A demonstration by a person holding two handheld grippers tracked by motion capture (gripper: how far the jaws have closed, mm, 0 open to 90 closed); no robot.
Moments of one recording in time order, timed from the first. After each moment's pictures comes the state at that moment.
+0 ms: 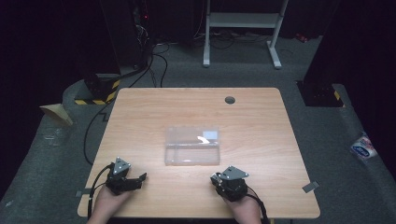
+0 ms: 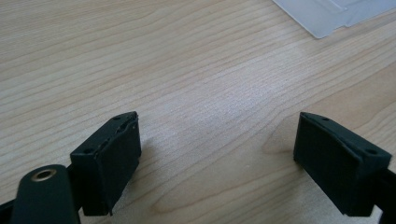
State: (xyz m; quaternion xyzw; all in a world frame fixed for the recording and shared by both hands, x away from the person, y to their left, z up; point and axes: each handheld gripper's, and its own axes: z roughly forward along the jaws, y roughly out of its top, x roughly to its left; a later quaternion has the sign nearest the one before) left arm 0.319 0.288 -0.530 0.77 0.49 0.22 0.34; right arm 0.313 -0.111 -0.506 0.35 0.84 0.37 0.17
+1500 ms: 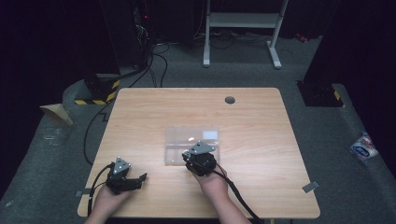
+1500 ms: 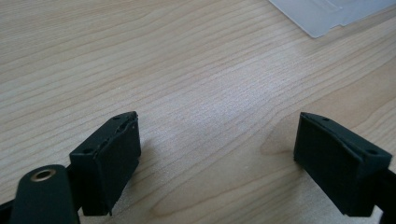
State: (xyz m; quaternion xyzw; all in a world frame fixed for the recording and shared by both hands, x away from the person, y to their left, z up) left arm 0.319 0.288 -0.530 0.78 0.49 0.21 0.34; right arm 0.369 -0.016 -0.469 0.33 0.83 0.41 0.19
